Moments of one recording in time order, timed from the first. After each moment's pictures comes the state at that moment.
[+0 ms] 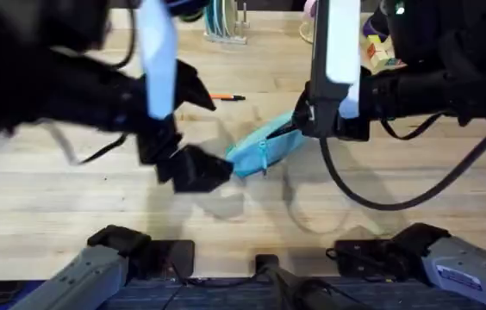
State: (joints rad) left arm -0.26 1.02 1.12 -1.22 0.63 0.82; right arm 0.48 1.15 1.02 -0.83 -0.34 -0.99
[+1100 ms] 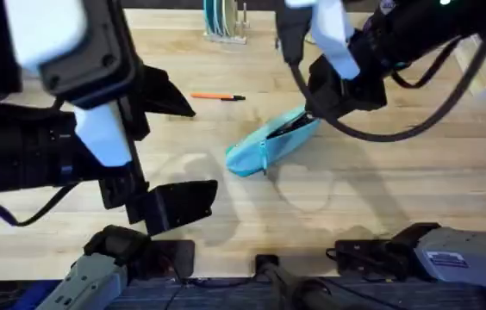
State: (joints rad) left arm -0.26 0.78 1.13 -1.30 0.55 0.82; right arm 0.48 1.45 1.48 -1.30 -0.24 -1.06
